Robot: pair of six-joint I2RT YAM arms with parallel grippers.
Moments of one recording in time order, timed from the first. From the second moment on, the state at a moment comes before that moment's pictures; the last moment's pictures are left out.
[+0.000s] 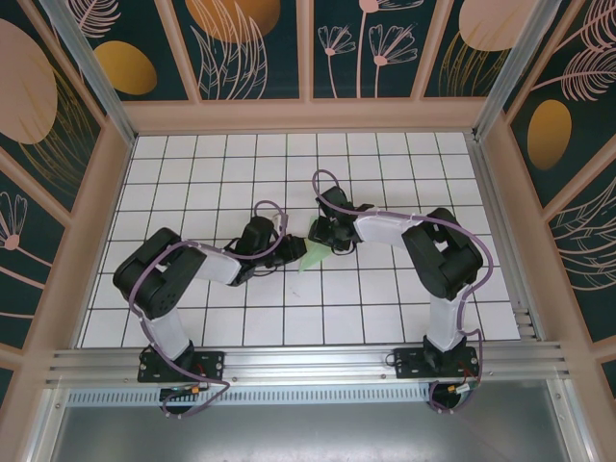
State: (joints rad) left arm -0.63 1.79 0.62 0.58 0.37 -0.93; right arm 0.67 1.93 1.12 -0.31 -0.07 0.88
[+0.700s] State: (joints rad) left arm -0.63 1.86 0.67 0.55 0.40 -0.92; right arm 0.67 1.93 1.12 -0.31 -0.07 0.88
